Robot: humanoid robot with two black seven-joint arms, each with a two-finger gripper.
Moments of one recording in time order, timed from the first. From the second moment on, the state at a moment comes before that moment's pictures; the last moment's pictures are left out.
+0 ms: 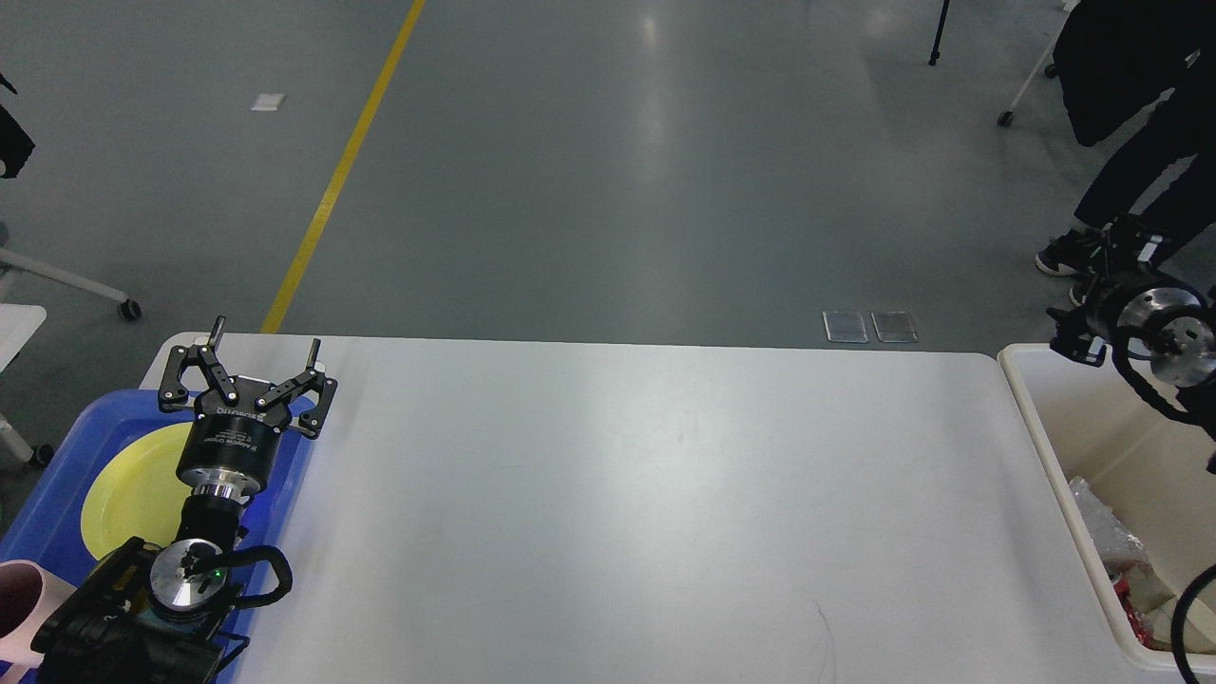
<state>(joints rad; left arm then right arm) -0.34 0.18 -1.26 -0.70 -0.08 -0.61 -0.24 0.96 -0.60 0.20 0.56 0.29 -0.01 -0.05</state>
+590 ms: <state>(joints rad) -0.34 0.18 -1.26 -0.70 -0.08 -0.61 -0.24 0.43 -0.48 0.82 0.86 0.07 0.17 0.53</state>
